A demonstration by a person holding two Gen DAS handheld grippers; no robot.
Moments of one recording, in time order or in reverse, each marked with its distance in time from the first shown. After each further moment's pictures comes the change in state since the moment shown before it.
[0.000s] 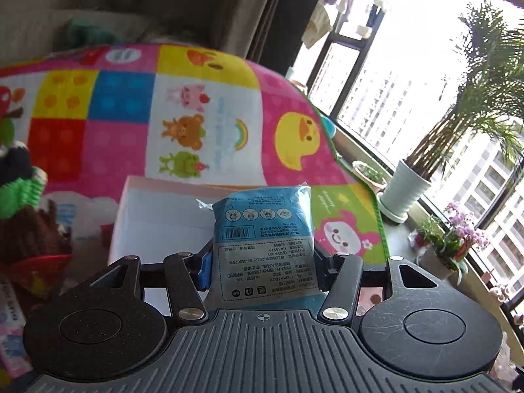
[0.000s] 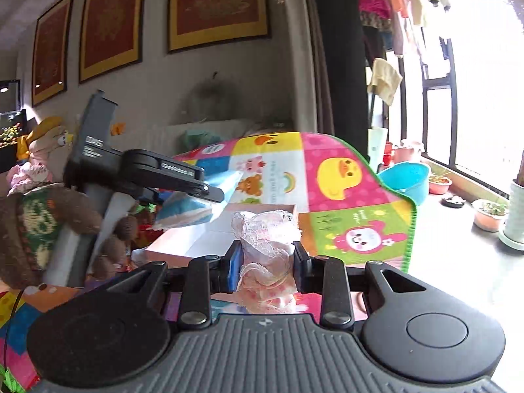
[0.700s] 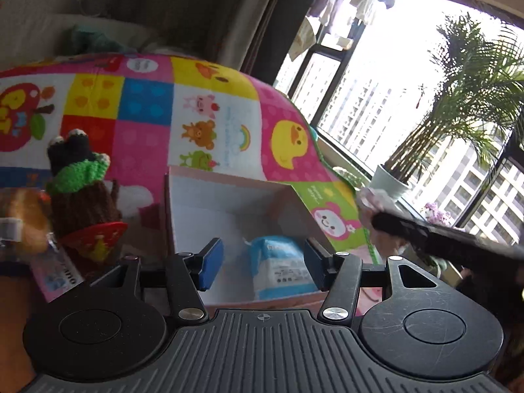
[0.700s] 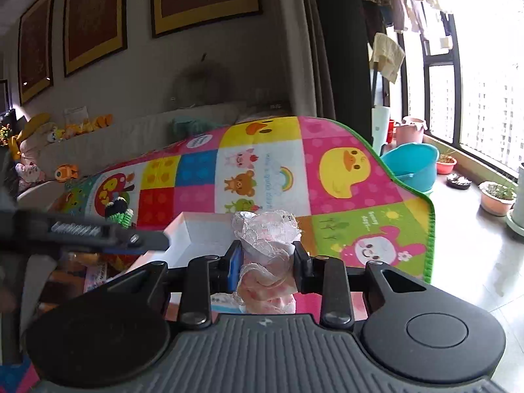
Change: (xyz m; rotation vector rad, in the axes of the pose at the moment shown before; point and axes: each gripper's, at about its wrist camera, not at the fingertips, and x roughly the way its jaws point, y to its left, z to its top) left arm -0.111 0.057 -0.041 0.038 -0.067 -0.076; right arm 0.114 0.007 0.062 0.048 0.131 0.075
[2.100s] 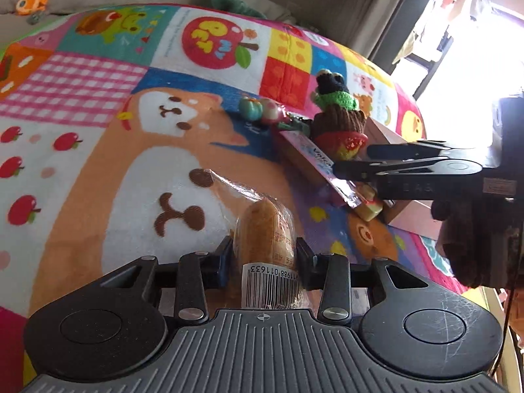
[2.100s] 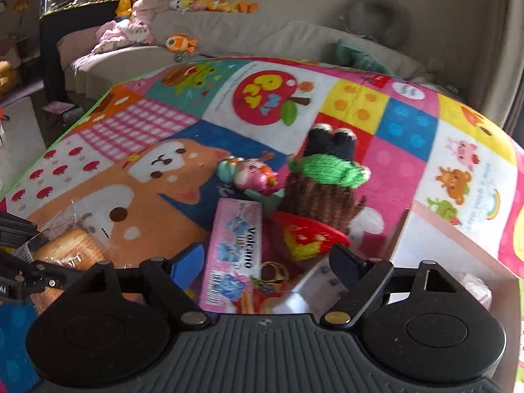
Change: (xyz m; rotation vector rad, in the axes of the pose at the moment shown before) left arm -0.125 0.174 -0.095 -0.238 0.059 0.223; right arm 0.134 0.251 -0.046 -0.514 0.292 0.263
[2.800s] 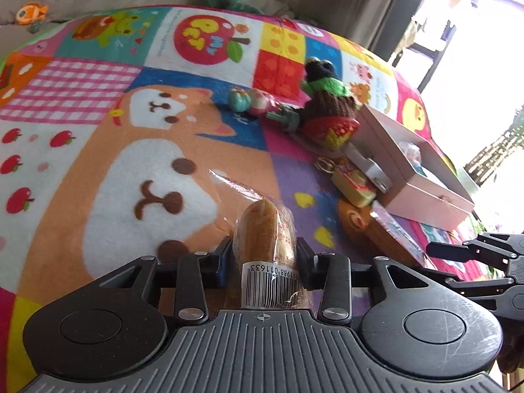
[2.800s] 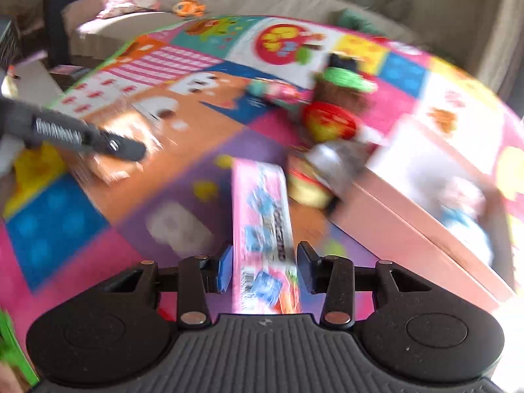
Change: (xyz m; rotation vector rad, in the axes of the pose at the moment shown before) left arm 0.004 -0.035 -0.011 0.060 0.034 0.034; right arm -0.093 0.022 -0.115 0.026 0.085 -0.111
